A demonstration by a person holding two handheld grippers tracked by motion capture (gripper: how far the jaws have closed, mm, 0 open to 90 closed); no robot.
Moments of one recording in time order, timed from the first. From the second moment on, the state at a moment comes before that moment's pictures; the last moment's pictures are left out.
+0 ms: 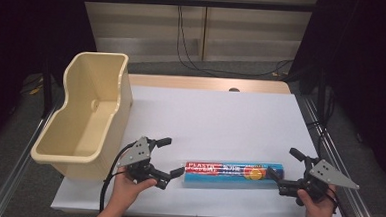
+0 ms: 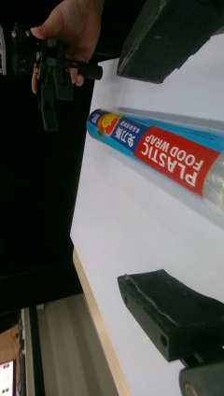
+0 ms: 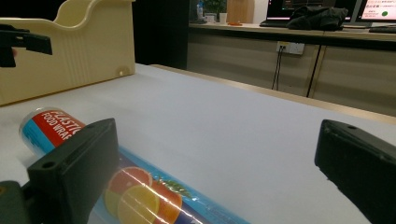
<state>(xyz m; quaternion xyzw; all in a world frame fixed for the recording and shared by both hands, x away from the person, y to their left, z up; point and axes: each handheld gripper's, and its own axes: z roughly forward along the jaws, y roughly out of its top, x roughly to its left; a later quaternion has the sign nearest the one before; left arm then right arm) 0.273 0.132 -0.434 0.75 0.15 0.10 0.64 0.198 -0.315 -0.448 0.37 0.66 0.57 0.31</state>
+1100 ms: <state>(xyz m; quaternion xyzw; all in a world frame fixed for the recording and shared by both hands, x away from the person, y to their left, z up) 0.292 0.078 -0.443 0.79 0.12 0.04 0.60 0.196 -0.316 -0.447 0.37 0.66 0.57 0.31</state>
